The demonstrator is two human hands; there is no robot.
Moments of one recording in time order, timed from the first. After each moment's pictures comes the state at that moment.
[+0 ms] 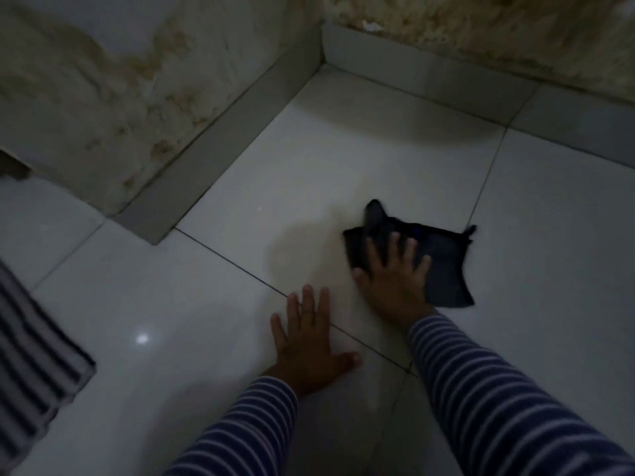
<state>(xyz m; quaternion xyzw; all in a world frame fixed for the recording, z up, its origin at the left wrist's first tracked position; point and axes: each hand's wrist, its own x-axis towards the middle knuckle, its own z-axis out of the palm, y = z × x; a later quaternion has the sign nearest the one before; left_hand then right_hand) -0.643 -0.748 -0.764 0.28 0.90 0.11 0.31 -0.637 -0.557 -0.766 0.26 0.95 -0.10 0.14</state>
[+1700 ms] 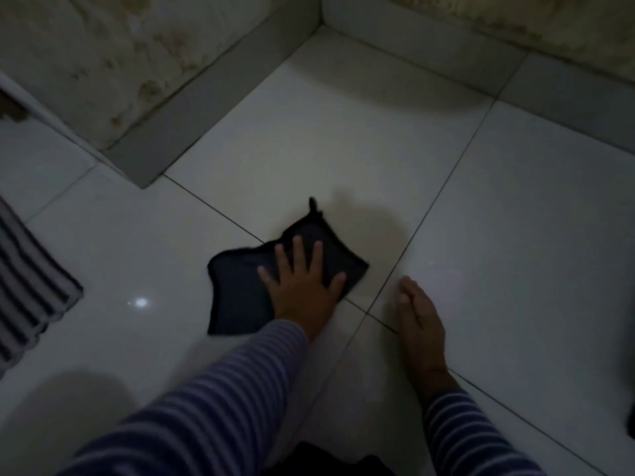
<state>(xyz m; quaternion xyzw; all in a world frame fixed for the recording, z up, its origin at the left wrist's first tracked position) -0.596 -0.700 -0.764 0.18 0.97 0.04 0.17 -0.465 -0.578 -0.736 0.39 0.75 -0.51 -0.10</state>
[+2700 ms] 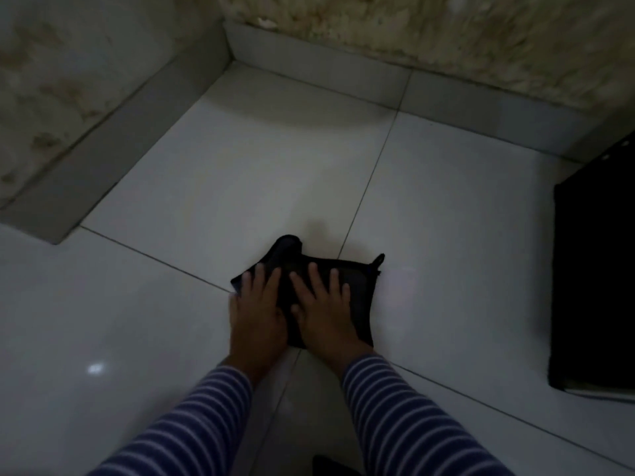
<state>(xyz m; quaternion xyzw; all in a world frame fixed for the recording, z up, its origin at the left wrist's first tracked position) -0.580 -0.692 -0.745 0.27 0.93 0.22 0.13 -0.512 -0.581 -0.748 0.22 0.93 -0.28 0.09</state>
